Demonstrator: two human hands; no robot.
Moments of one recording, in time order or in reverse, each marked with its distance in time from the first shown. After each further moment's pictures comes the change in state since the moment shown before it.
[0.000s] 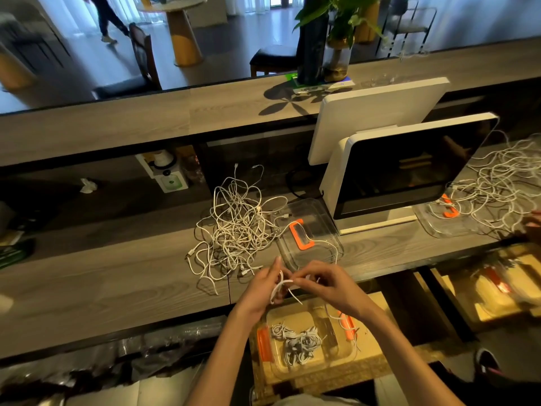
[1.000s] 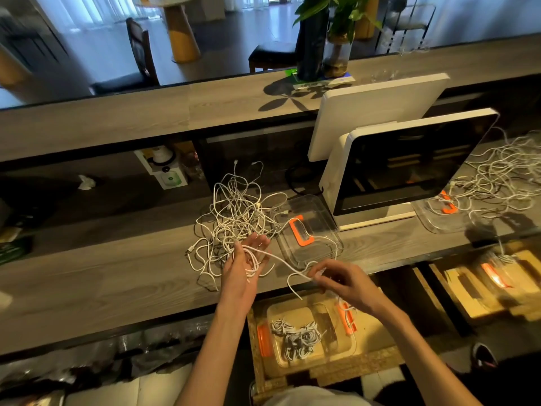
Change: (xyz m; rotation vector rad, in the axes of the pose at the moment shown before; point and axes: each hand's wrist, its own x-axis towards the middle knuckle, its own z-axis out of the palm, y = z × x) left_hand 0.000 0.012 -0.023 -0.769 0.153 0.228; right_hand -0.018 0.020 -0.020 -0.038 0.008 0.064
